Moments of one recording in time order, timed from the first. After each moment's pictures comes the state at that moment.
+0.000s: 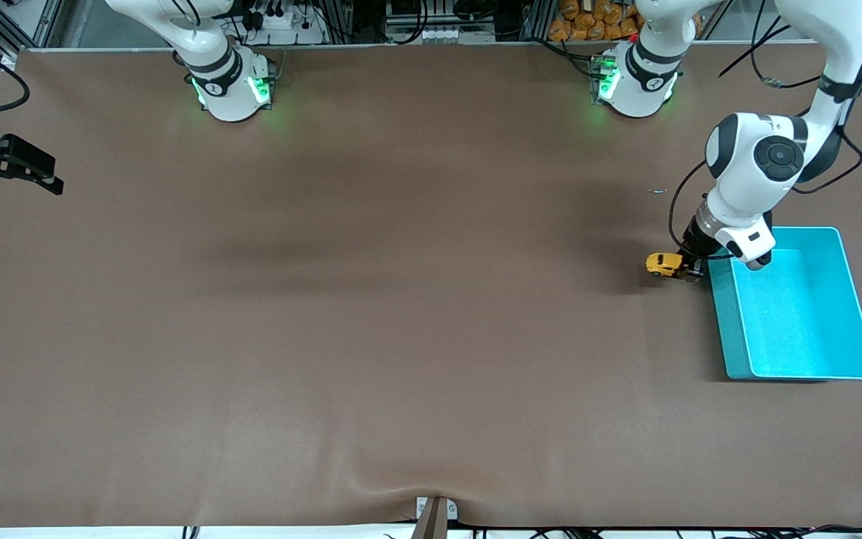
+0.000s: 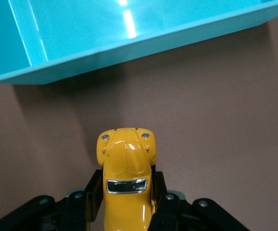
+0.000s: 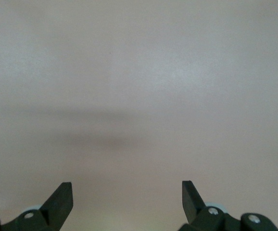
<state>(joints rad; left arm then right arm) 0.41 0.11 -0.45 -2.42 0.20 2.63 -1.46 -0.01 -0.02 -0.04 -1.55 0.02 1.51 -0.14</state>
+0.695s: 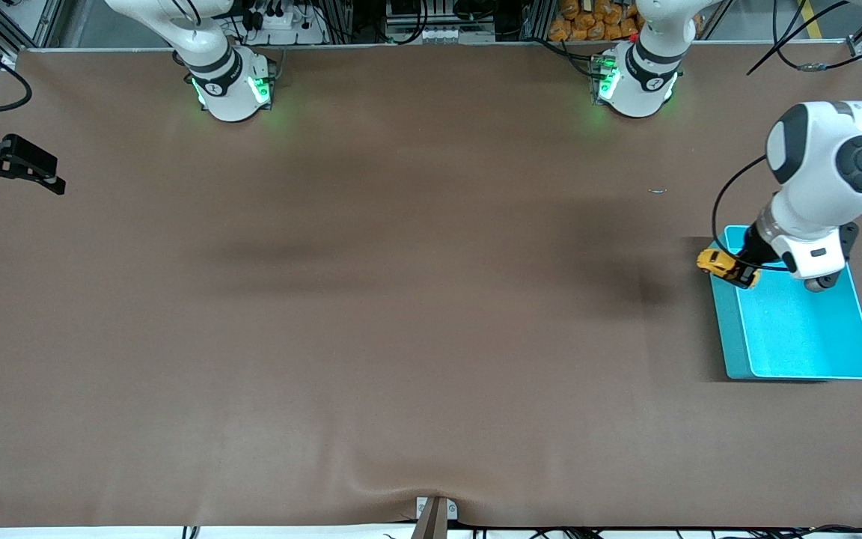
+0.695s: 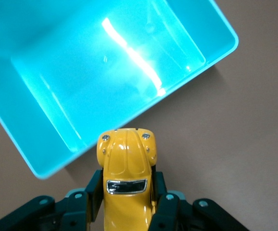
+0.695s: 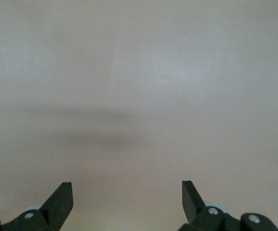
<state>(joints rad) 0.48 0.09 -0.44 -2.15 0.21 2.27 -0.98 0.00 -0.02 -0.04 -1.55 0.02 1.51 -0.14</state>
